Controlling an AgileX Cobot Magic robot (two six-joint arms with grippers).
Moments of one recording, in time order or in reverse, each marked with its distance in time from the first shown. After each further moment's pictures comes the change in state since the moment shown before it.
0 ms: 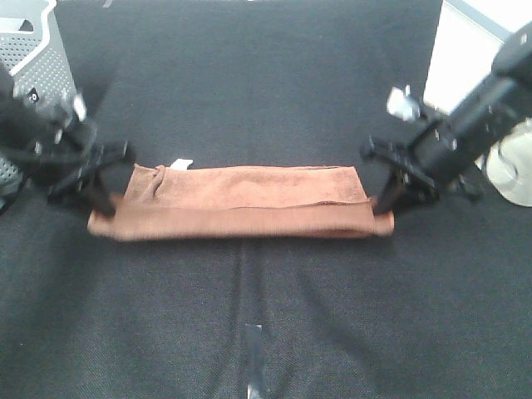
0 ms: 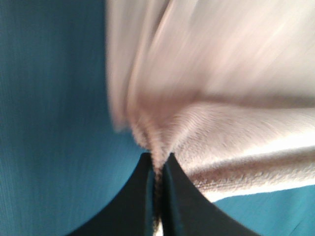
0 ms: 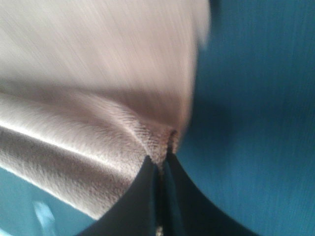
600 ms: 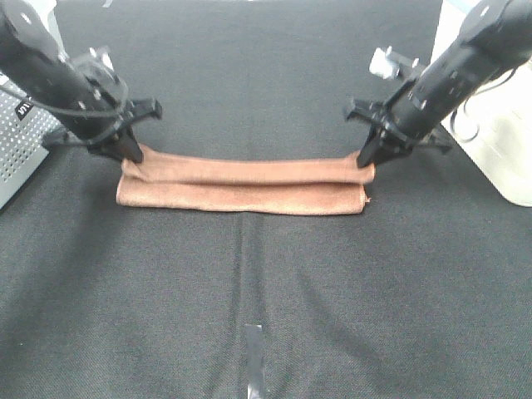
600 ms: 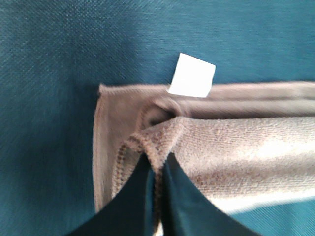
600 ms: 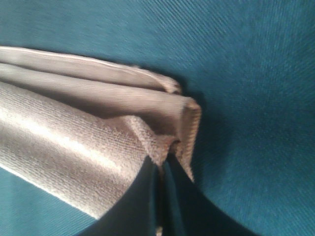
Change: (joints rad) left arm 0.000 0.254 -0.343 0.023 -0.054 -0.027; right arm 0.000 0.225 -0.343 -0.051 -0.006 0.028
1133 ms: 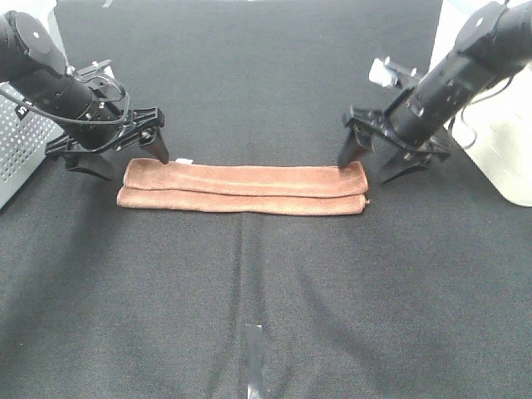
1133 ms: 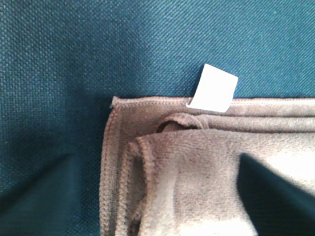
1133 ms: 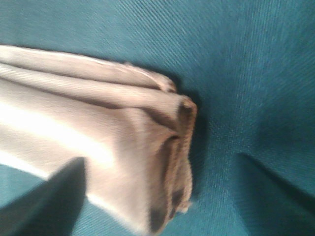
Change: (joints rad) left arm 0.000 0.021 0.000 0.015 -0.030 -0.015; right arm 0.000 -0.014 0.000 -0.001 0.003 0.004
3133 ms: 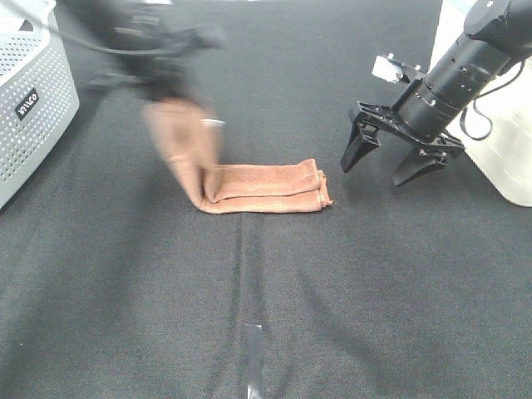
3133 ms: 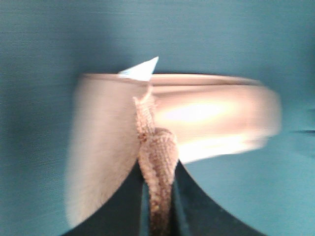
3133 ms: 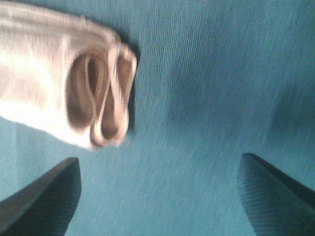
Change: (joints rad) left arm -0.191 -0.049 -0.289 -0.043 0.265 -0.164; right arm -0.001 -0.028 -0.003 -0.057 0.145 0.049
